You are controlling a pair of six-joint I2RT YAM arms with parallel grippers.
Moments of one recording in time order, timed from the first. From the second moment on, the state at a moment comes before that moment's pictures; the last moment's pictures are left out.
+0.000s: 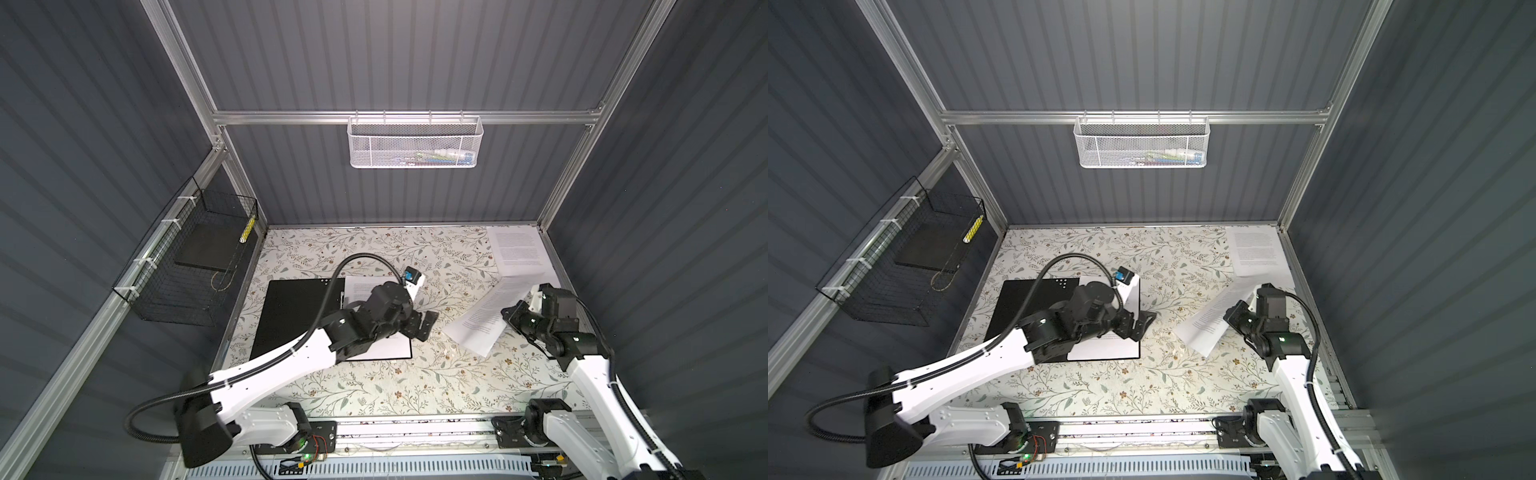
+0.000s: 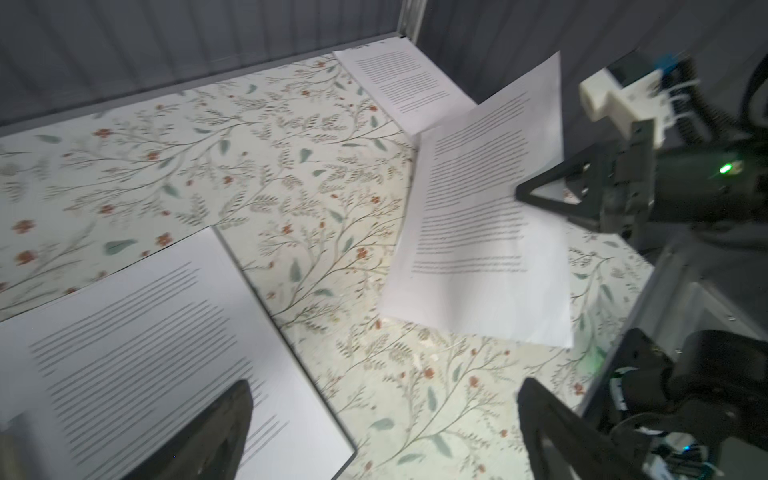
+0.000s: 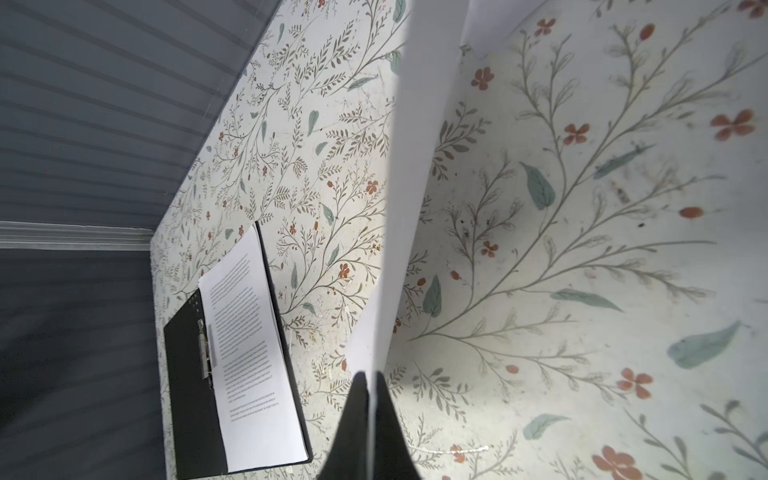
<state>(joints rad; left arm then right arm) -1.02 1.17 1.02 -0.43 -0.19 -0.29 0.04 0.87 0.66 -0.54 -0.25 0.72</state>
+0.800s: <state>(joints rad) -1.02 0.76 0.81 -0.64 -0.71 -0.23 0.69 1.52 1.48 -0.52 -0.28 0.66</state>
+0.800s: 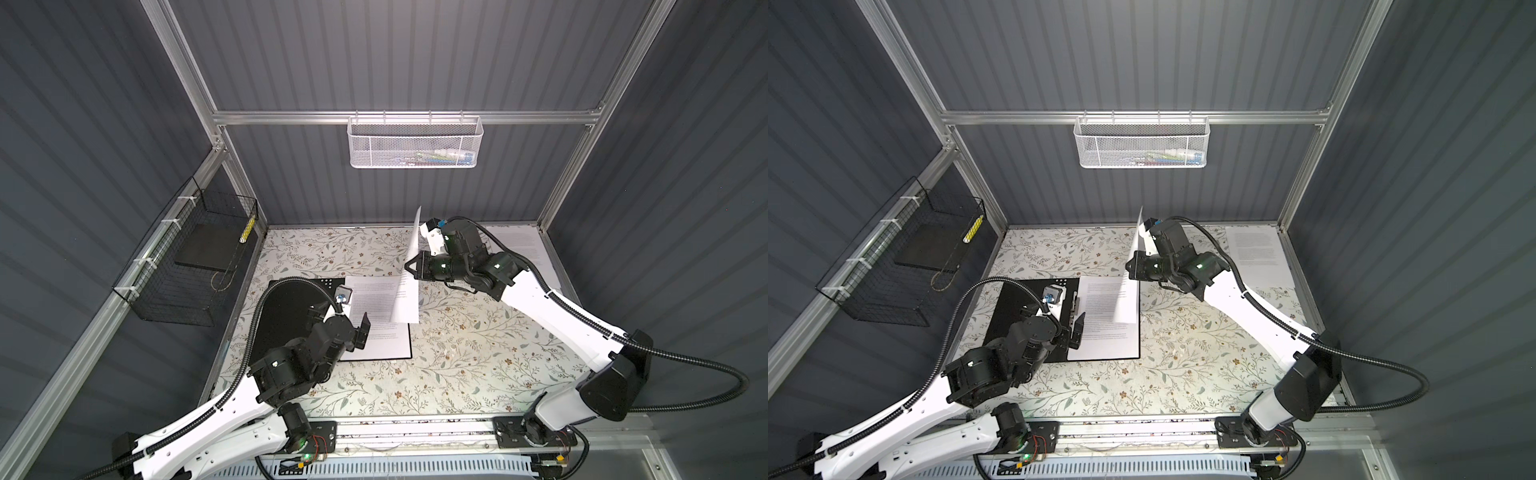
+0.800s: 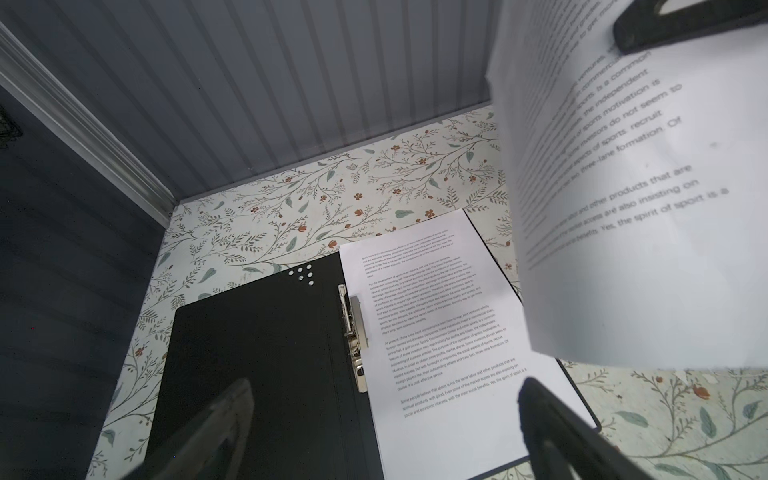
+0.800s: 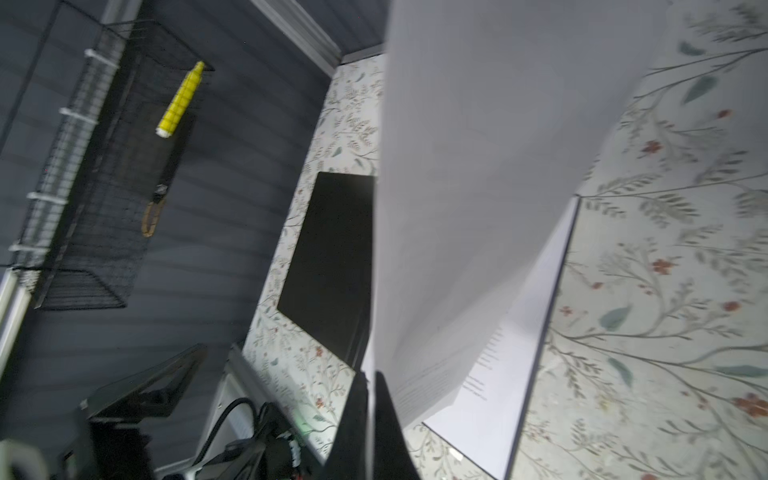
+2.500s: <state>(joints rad) -0.84 0.99 0.84 -0.67 -0.39 -0.25 0.63 1.91 1.21 -0.17 -0.42 0.71</state>
